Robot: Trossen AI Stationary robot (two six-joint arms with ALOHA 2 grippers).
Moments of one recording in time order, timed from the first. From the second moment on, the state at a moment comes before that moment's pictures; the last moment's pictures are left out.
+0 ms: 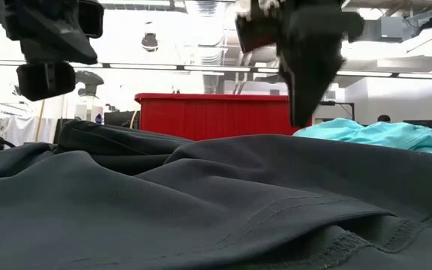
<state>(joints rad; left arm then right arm) -0.44 1.06 0.52 0.02 -0.19 -1.09 0.31 1.95 1.56 -1.11 0.21 0.48</state>
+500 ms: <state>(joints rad) -0.44 1.06 0.52 -0.04 -0.21 -1.07 0.38 1.95 1.48 -1.06 0.21 0.52</state>
